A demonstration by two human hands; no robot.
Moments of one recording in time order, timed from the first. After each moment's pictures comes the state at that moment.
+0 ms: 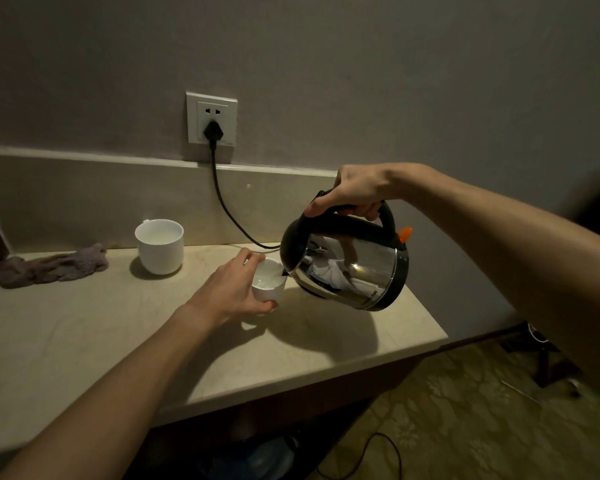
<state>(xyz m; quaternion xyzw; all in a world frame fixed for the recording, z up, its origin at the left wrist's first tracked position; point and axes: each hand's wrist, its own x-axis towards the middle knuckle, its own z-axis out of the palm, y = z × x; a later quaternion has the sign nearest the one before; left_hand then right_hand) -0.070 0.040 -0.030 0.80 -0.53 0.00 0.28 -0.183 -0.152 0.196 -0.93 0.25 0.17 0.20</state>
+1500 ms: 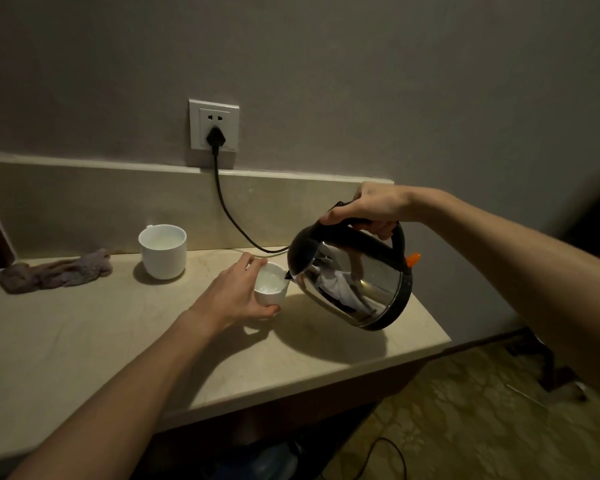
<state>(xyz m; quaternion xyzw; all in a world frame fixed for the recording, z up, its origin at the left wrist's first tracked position) -0.067 0.038 -0.036 0.80 -0.52 0.00 0.29 -0.212 -0.164 0.180 -0.92 0.25 0.13 0.26</state>
